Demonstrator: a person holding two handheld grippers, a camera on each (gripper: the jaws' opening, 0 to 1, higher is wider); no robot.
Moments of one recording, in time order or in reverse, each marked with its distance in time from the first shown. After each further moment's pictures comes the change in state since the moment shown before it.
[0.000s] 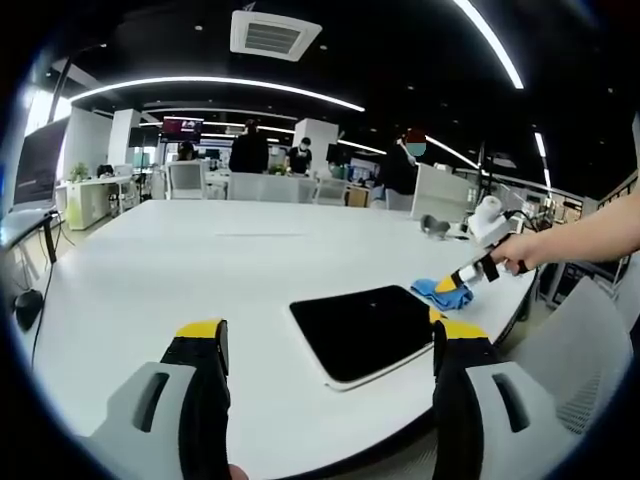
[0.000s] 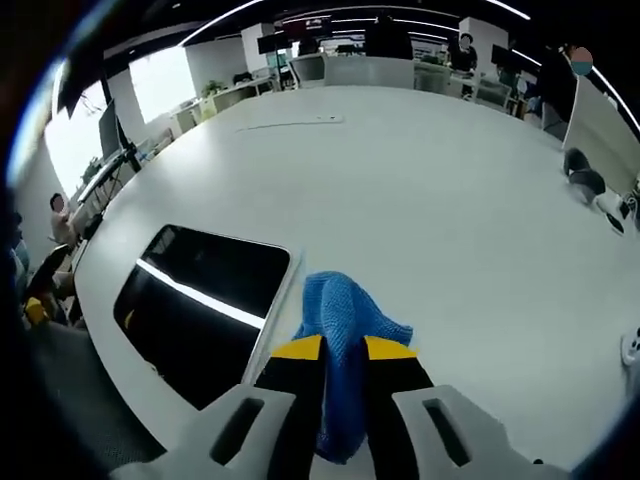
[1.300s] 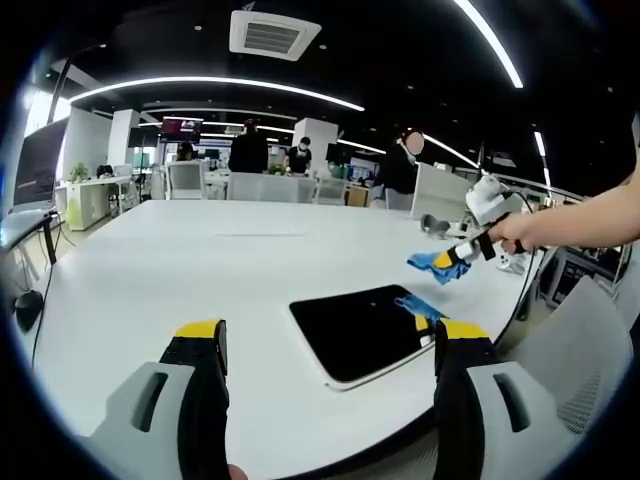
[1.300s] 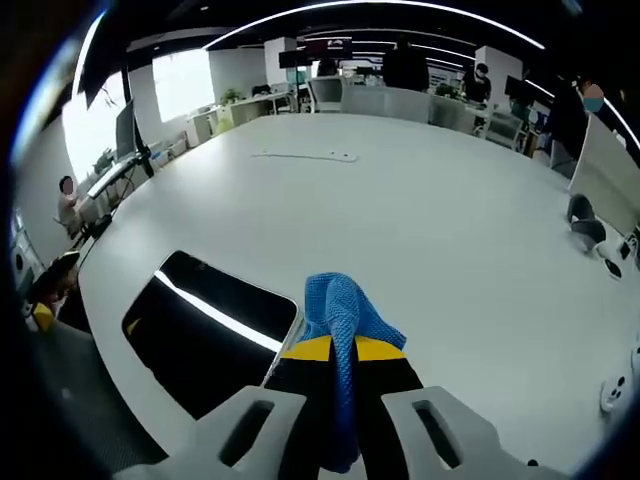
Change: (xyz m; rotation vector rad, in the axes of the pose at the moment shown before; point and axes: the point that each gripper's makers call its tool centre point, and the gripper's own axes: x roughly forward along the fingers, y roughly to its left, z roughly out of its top) left arm 0.001 0.000 0.000 0.003 0.002 0.000; right arm -0.010 0.002 0.037 -0.098 -0.064 0.015
